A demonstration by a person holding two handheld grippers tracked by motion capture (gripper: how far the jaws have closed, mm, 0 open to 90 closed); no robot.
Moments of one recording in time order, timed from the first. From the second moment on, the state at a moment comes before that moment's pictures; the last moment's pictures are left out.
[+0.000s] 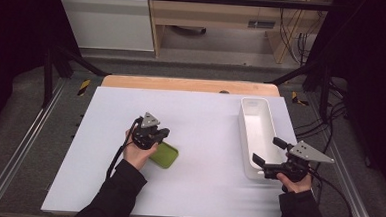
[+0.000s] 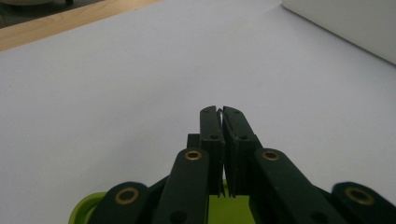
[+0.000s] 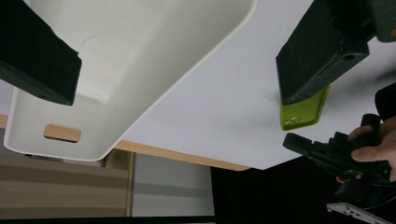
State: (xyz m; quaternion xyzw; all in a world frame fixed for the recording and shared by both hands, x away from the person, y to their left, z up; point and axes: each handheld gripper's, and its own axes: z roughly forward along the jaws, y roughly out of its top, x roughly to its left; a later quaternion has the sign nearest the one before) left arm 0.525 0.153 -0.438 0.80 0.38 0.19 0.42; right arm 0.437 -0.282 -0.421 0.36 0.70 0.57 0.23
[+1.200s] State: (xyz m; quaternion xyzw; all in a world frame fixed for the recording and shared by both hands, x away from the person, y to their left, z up) left arm 0.540 0.135 -0.470 0.84 0.38 0.15 0.35; right arm 0.438 -0.281 -0.421 0.36 0.70 0.57 0.23
